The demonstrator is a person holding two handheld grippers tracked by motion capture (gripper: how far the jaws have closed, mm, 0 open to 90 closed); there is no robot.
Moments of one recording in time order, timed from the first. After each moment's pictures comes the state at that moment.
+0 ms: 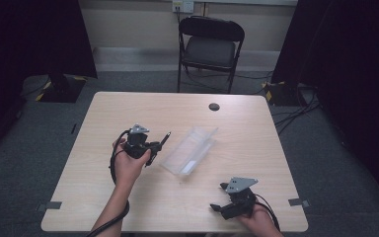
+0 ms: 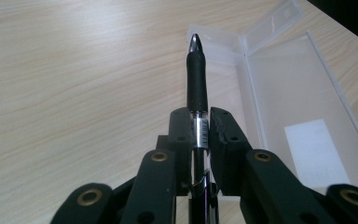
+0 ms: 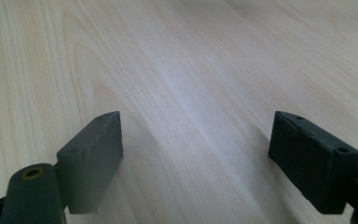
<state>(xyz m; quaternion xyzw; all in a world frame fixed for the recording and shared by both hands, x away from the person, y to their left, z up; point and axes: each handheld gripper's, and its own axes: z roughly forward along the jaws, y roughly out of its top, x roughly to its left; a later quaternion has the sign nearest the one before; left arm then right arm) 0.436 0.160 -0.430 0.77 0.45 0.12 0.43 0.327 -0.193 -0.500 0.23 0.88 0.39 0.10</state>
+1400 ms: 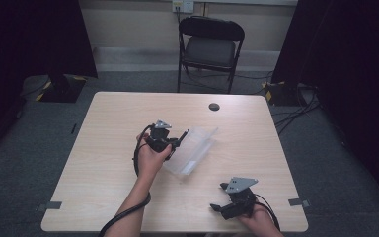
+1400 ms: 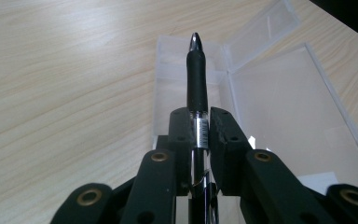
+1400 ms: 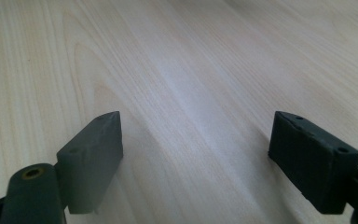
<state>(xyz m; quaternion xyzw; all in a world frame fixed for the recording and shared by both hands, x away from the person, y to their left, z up) 0.468 0.104 -0.445 0.79 0.43 0.11 0.43 0.327 -0.192 -0.500 0.23 0.89 0.39 0.10</state>
